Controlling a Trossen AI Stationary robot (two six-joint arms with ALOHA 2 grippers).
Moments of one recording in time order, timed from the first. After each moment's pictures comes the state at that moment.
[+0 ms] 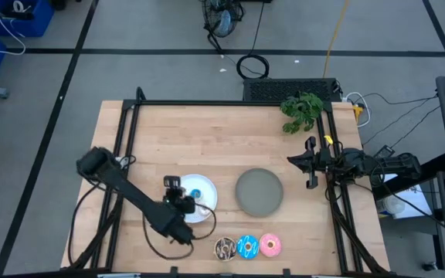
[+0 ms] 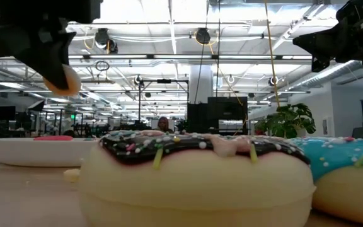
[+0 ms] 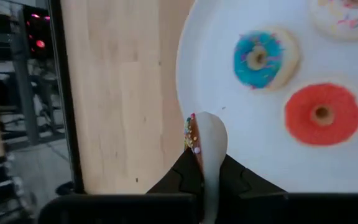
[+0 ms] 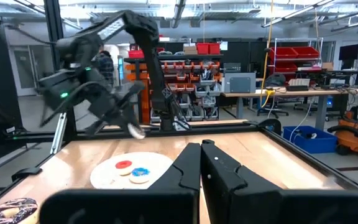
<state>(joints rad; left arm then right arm) -0.60 1.87 1.36 -1.40 -0.62 -0.68 0.08 0.01 0.02 0.15 0.15 0.01</state>
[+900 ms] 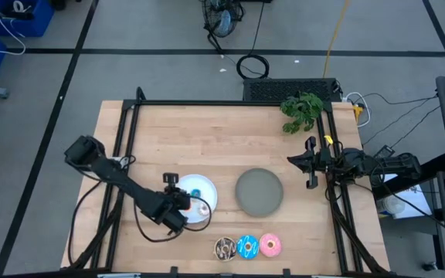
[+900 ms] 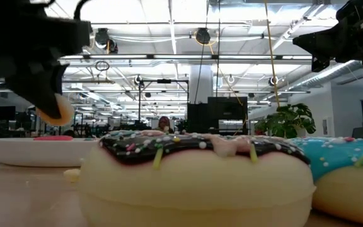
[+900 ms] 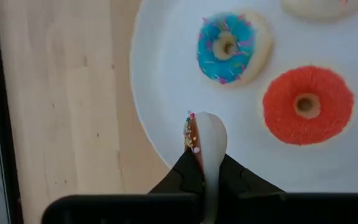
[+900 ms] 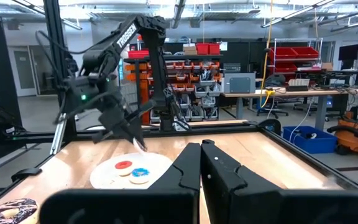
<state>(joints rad) -0.57 1.71 1.06 -0.99 -0.54 -0.50 0.08 0.01 0.01 0.15 0.16 0.01</state>
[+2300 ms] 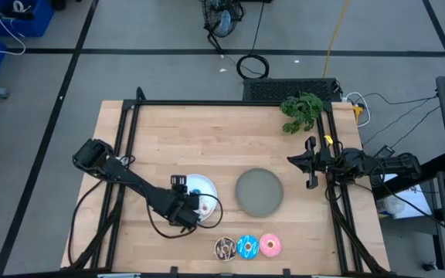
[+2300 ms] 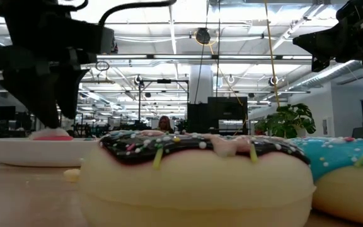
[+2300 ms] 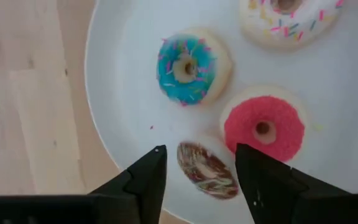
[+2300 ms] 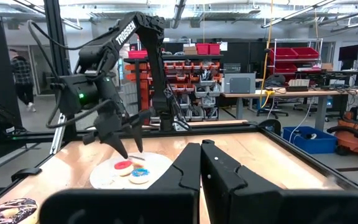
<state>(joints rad) -0.50 1.80 1.19 -1.03 -0.36 -0.46 0.08 0.01 0.02 0.15 0.16 0.01</state>
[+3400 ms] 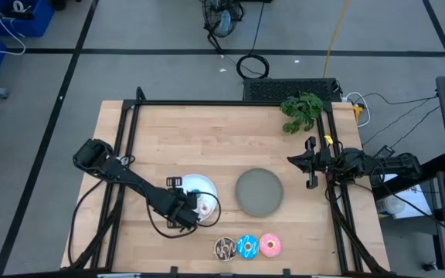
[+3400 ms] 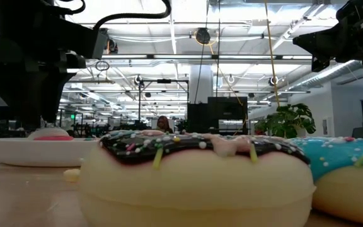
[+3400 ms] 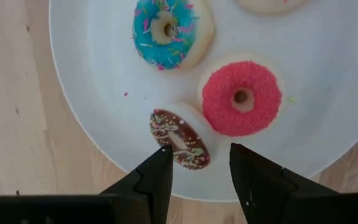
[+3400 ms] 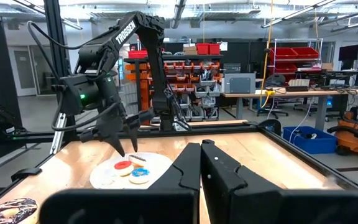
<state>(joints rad) -0.50 1.80 1.20 -1.08 -0.24 -0.56 0.08 0.01 0.01 0.15 0.16 0.01</state>
